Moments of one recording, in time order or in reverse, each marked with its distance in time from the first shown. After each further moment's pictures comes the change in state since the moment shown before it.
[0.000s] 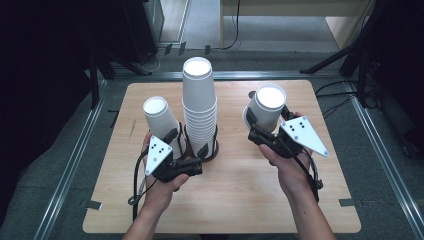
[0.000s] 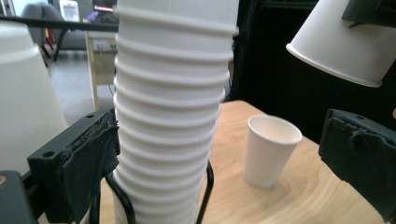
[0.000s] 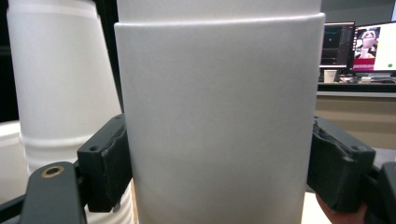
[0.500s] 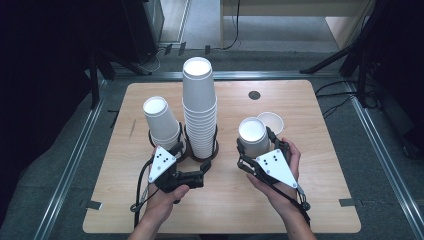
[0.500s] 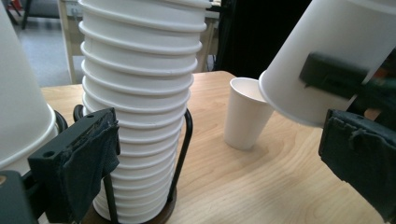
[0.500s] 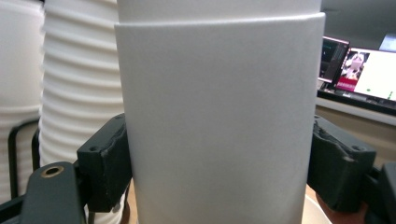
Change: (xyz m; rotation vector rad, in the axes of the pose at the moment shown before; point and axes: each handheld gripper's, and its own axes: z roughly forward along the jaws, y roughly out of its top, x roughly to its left) left arm -0.002 -0.023 -0.005 0.099 -0.070 -0.025; right arm 0.024 -0.075 -0.022 0.049 -0.023 -0.255
